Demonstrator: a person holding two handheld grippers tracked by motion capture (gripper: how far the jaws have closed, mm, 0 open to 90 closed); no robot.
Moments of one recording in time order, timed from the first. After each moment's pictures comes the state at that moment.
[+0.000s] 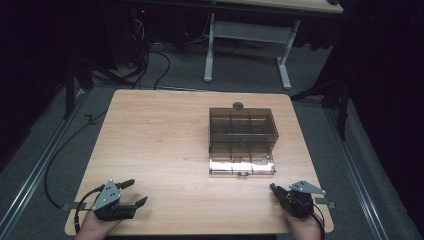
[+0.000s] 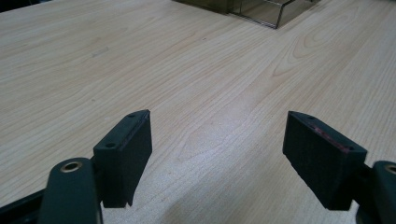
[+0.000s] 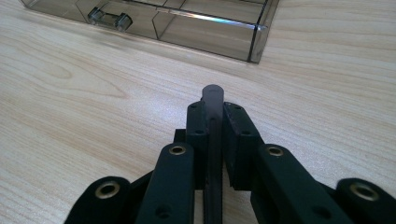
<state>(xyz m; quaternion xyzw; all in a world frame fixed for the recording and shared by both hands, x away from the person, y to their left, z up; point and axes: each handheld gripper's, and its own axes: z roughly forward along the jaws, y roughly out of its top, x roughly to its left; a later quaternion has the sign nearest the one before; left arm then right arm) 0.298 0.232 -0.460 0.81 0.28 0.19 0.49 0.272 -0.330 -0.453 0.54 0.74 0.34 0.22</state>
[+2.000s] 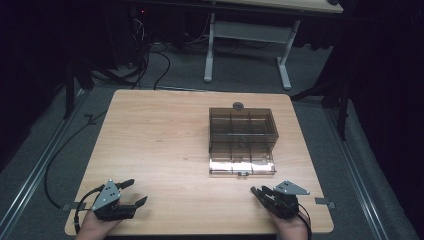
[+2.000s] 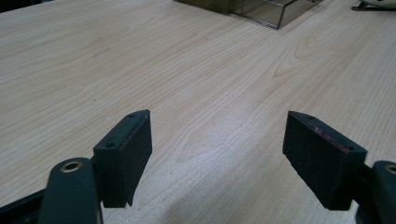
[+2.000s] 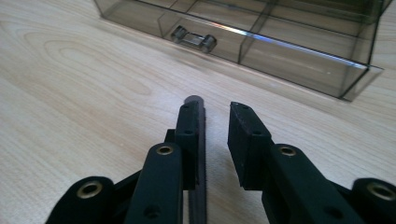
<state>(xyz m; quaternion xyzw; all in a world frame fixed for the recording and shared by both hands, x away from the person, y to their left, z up) 0.298 0.233 -0.460 0.80 0.28 0.19 0.49 0.272 -0.288 -0.449 0.49 0.76 0.37 0.20</state>
